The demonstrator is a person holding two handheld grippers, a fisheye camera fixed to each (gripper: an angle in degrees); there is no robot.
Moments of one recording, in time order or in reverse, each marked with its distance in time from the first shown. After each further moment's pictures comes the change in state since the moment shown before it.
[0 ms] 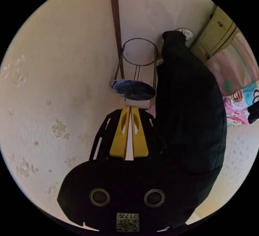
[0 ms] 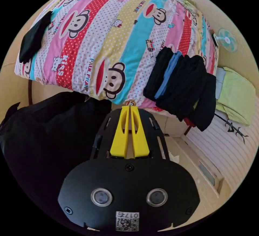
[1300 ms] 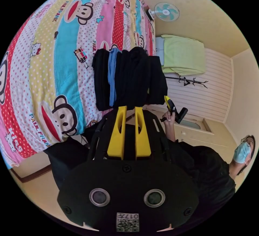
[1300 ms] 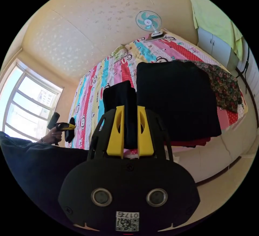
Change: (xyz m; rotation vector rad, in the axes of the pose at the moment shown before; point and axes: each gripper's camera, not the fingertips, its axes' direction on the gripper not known) left arm 0.510 0.248 0.705 0.019 -0.558 1.583; right arm 0.367 0.124 -0.015 0.689 -0.733 0.375
